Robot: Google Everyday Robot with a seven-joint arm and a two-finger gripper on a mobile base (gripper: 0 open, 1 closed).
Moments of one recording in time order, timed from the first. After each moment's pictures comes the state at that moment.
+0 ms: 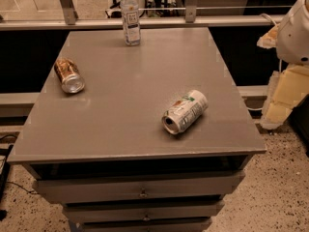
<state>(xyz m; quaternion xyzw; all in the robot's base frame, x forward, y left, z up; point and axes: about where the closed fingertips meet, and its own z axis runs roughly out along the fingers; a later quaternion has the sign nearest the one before) 0.438 -0.217 0.976 -0.60 0.78 -0.03 0.16</state>
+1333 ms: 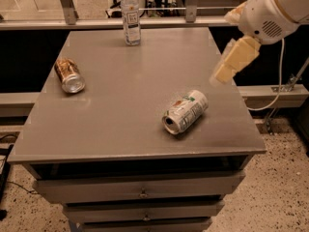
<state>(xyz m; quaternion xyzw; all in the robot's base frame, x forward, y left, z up) 0.538 -0.160 0.987 -0.57 0.76 0.05 0.32</state>
